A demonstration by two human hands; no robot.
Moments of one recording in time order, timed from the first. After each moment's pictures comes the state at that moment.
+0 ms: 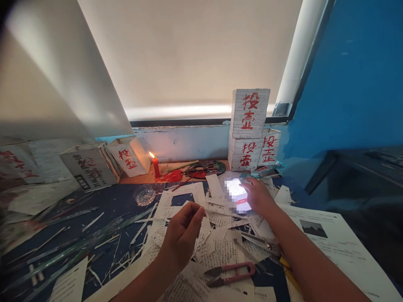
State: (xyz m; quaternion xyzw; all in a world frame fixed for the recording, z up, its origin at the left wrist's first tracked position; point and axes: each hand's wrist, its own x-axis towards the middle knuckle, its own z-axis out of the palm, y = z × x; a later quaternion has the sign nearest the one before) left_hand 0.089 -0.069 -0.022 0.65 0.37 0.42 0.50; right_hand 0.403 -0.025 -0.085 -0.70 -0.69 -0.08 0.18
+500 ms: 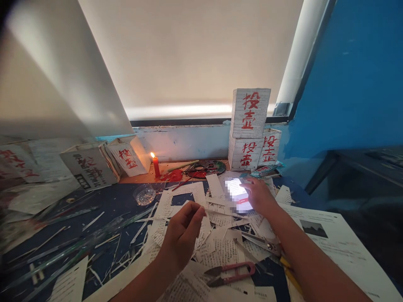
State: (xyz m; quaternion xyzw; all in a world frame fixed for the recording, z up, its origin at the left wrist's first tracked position) left_hand 0.089 -0.070 -0.021 0.65 0.38 0.42 0.51; right_hand 0.411 -0.022 -0.087 -0.69 -0.69 -0.08 0.20
